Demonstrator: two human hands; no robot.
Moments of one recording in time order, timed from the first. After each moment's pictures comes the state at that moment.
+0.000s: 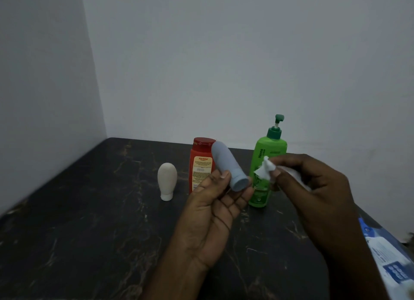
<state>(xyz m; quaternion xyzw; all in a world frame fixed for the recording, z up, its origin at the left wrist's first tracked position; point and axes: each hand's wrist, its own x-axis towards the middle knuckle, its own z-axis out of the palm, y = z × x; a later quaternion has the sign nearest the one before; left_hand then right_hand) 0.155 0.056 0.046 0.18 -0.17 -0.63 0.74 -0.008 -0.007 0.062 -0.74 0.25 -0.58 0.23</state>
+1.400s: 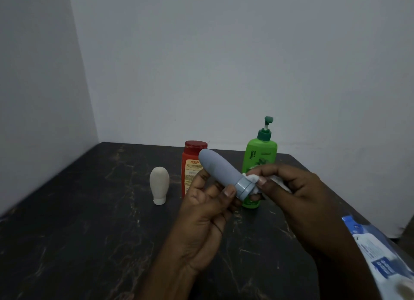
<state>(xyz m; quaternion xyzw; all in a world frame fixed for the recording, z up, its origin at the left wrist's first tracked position) 0.154 0.050 0.034 0.18 -0.29 -0.59 0.73 -0.008 -0.004 0.066 -0.76 0.21 -0.51 0.35</state>
